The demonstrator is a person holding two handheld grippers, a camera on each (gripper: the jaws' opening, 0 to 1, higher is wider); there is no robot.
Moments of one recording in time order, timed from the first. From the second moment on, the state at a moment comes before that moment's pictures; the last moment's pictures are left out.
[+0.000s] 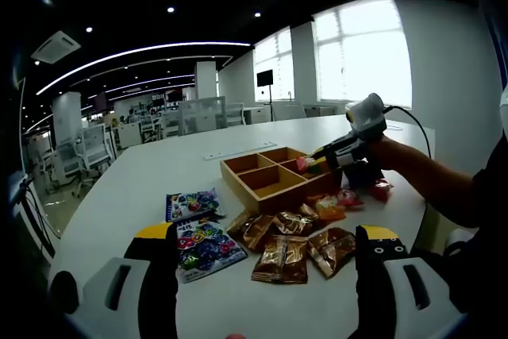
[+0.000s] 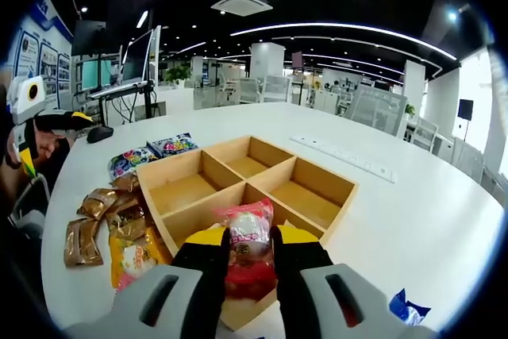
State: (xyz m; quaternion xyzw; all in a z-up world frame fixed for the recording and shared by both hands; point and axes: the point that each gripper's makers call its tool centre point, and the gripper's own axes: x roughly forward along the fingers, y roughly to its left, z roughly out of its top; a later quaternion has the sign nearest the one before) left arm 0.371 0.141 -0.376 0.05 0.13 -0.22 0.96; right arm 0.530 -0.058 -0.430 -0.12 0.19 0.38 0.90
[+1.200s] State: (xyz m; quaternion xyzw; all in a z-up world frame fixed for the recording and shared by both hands) left arm 0.371 0.140 -0.377 0.05 0.14 -0.22 0.96; right arm 0.532 -0.061 -0.415 -0.07 0.18 0.37 0.91
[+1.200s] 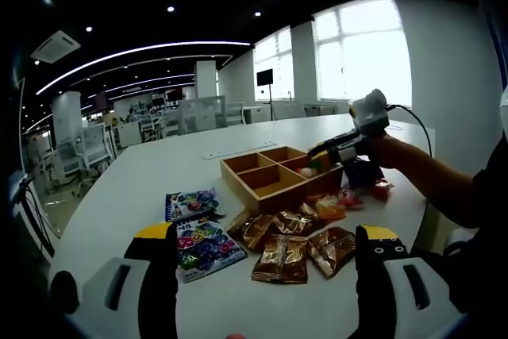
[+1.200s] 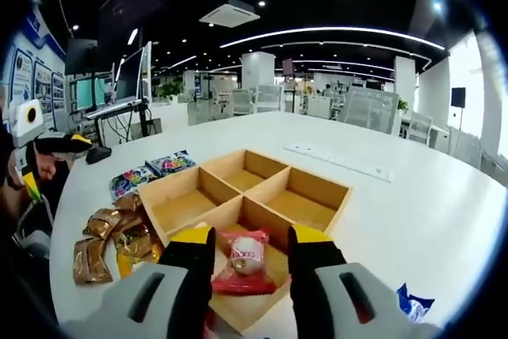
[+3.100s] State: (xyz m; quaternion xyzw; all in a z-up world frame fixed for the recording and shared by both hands) left arm 0.373 0.142 -0.375 0.05 0.13 -0.22 0.96; right arm 0.488 -0.081 -0.390 -0.02 0.14 0.38 0.91
